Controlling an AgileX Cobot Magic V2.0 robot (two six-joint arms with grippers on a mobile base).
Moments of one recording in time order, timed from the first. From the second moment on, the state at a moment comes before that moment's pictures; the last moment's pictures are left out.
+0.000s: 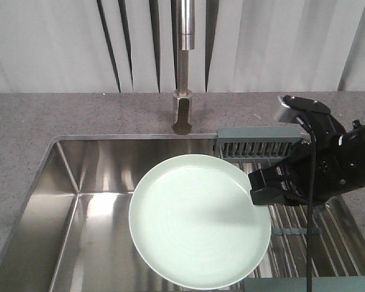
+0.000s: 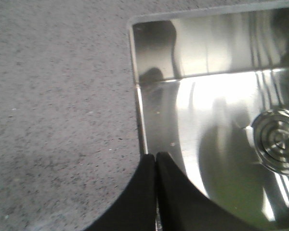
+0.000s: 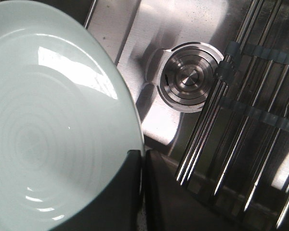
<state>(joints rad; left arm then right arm) 0.01 1.12 -0.97 -0.15 0.84 0.11 0.25 1.31 -1.03 0.55 0.99 -0.26</state>
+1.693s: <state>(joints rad) -0.18 2.00 -1.55 -1.26 0.84 1.71 0.25 1.31 -1.03 0.55 0.99 -0.26</state>
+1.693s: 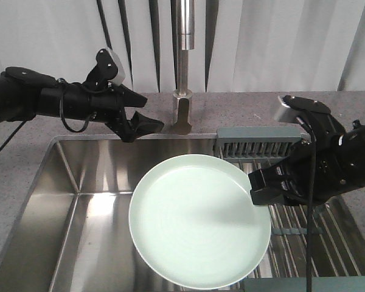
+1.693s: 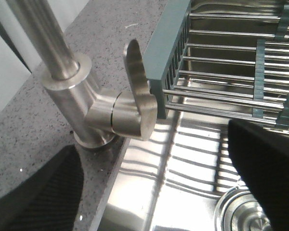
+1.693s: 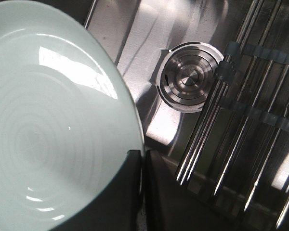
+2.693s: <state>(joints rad) -0.29 2.22 -1.84 -1.26 0.90 1.70 0.25 1.31 -1.03 0.55 0.99 -0.26</state>
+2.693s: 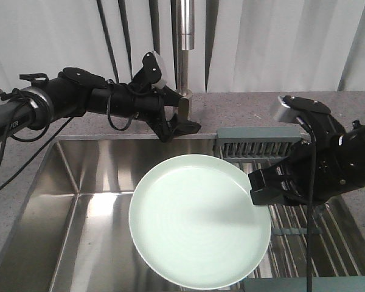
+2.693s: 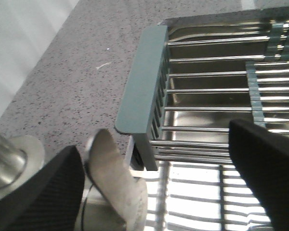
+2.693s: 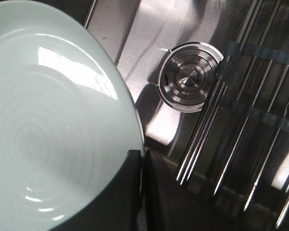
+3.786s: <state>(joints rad) -0.29 2.22 -1.85 -1.26 1.07 1.69 0.25 1.31 -1.03 0.55 0.99 -0.26</state>
